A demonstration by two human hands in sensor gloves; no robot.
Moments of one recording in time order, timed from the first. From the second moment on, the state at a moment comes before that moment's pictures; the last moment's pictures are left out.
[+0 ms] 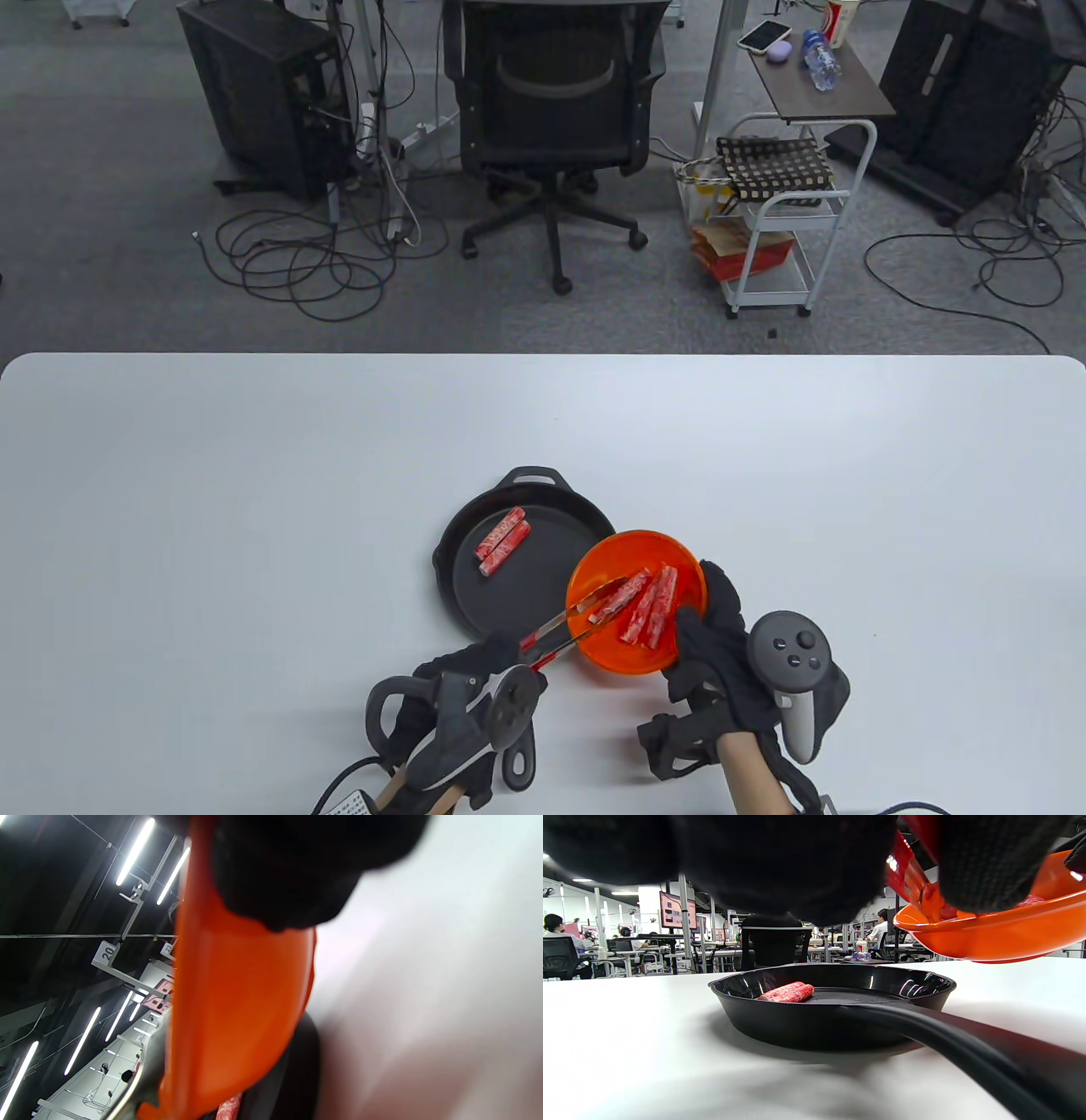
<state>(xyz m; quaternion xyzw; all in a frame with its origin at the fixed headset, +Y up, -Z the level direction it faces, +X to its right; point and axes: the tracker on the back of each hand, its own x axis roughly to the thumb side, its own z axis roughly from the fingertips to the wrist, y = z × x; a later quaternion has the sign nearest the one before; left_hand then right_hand) -0.113 -0.694 -0.245 0.07 -0.11 -0.03 0.99 0.161 -0.734 -0.269 -0.11 -0.04 0.84 0.52</state>
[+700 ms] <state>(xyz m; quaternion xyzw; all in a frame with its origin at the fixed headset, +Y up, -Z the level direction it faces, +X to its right) -0.123 -0.685 -0.244 0.10 -0.10 0.04 0.99 0.165 -0.734 -0.269 -0.12 -0.04 0.83 0.55</state>
